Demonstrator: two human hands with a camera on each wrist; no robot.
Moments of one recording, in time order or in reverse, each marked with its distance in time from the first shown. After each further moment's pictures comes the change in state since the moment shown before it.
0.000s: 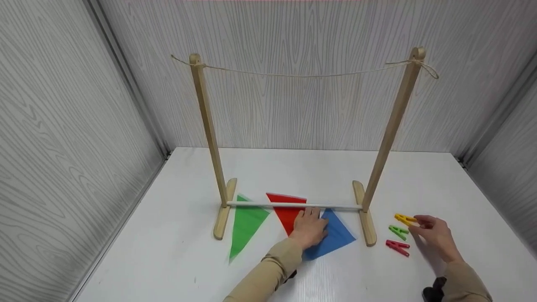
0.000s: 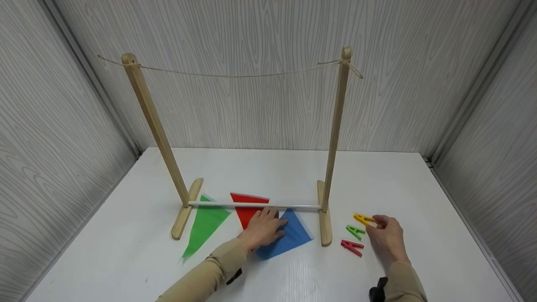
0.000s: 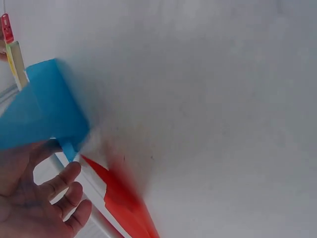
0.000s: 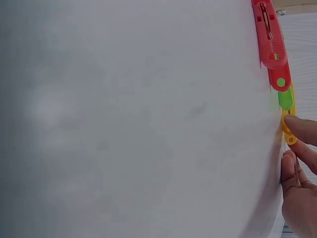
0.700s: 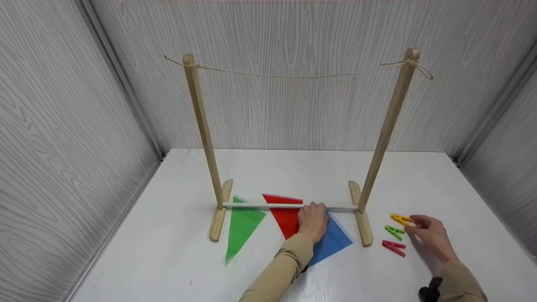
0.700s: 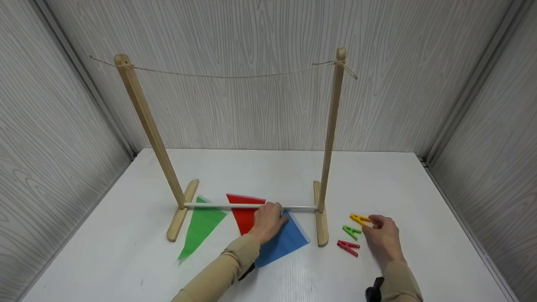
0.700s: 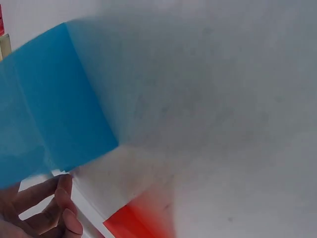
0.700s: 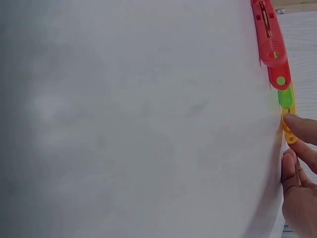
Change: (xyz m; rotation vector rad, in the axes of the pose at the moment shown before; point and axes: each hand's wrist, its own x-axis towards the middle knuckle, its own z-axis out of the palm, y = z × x) left_hand 0.035 0.016 0.014 -0.163 0.373 -0.169; right_hand -0.003 0.002 0.003 -0.005 0.022 -0.035
